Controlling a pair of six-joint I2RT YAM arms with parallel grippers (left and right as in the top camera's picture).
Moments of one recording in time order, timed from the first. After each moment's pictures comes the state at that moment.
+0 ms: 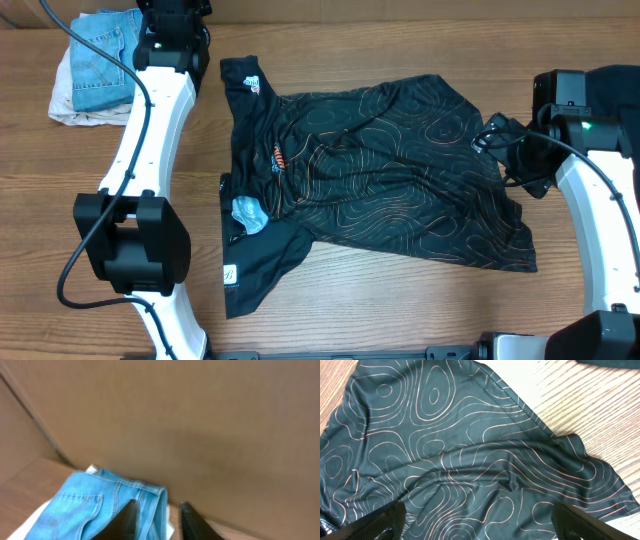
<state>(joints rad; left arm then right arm) -0.08 2.03 1.90 -0.23 -0.46 -0.16 -0.09 1.51 1.34 -1.08 -0.04 0.59</state>
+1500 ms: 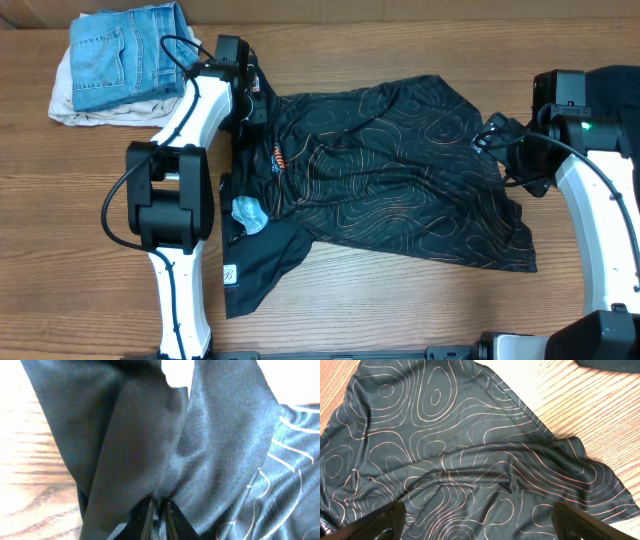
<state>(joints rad) -0.12 2.33 1.85 -0.82 0.08 -0.24 -0.09 1.51 1.34 -1.07 -0.04 0.58</state>
